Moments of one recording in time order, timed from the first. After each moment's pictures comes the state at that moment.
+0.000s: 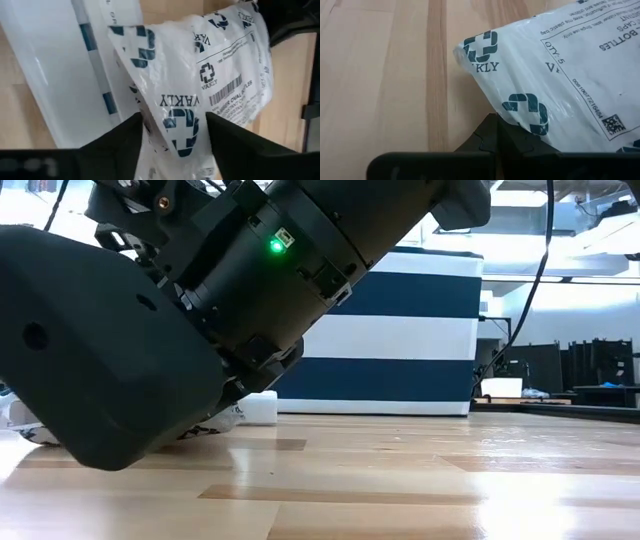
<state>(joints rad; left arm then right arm) 0.08 1.56 0.94 -0.72 0.45 0.03 0.48 2.48 1.83 -0.22 0.52 0.25</state>
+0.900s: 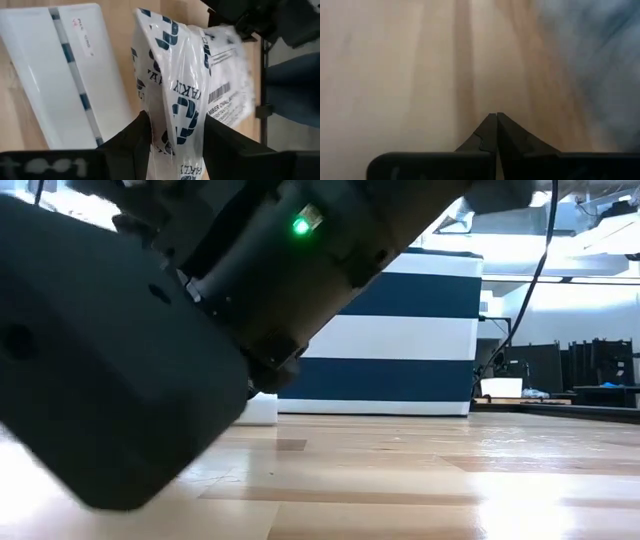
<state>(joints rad) 0.07 1.42 1.00 -0.82 0.52 -0.02 0.53 2.48 1.83 -0.23 0.53 0.23</state>
